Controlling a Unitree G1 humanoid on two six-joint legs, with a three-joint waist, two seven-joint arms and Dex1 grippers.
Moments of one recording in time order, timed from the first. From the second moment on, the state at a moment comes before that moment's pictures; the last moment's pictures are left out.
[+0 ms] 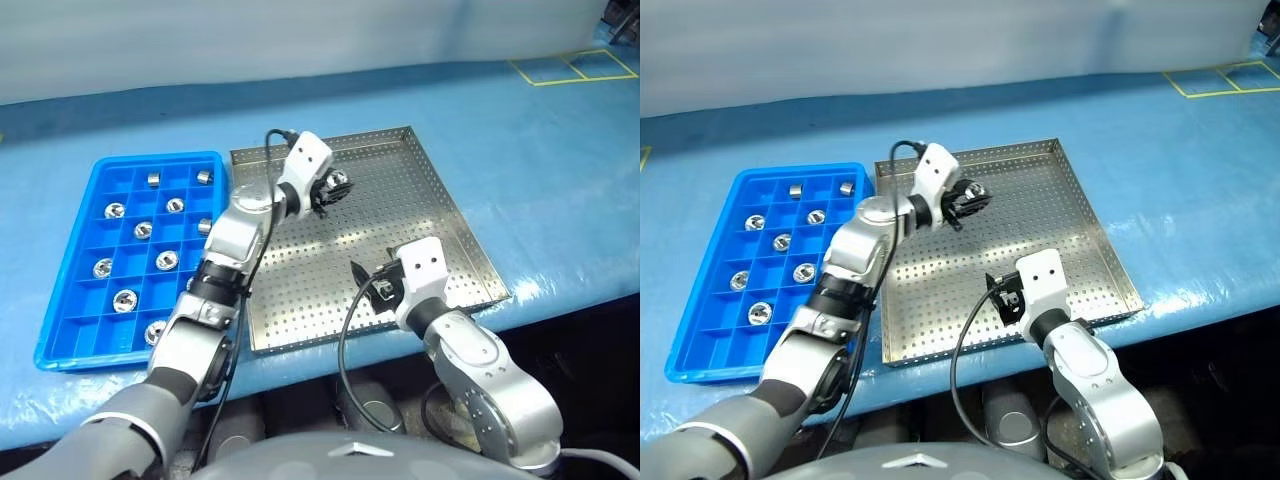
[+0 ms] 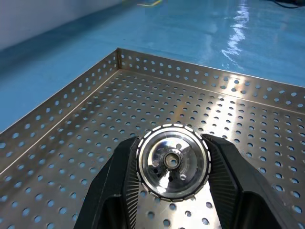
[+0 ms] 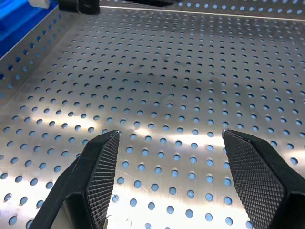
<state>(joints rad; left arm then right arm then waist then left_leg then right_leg) -0.68 0.14 -0.12 0.19 -0.09 0.54 -0.63 0.14 -0.23 0.20 -0.86 0.18 0.94 0.10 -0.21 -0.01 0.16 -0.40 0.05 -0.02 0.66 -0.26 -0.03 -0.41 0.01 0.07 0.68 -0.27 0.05</state>
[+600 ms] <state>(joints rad) -0.09 0.58 0.28 -0.45 -0.33 0.64 -0.71 0.01 -0.26 0.29 -0.64 0.25 0.64 0.38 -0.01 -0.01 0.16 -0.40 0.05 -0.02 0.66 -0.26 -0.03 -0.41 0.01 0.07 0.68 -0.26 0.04</state>
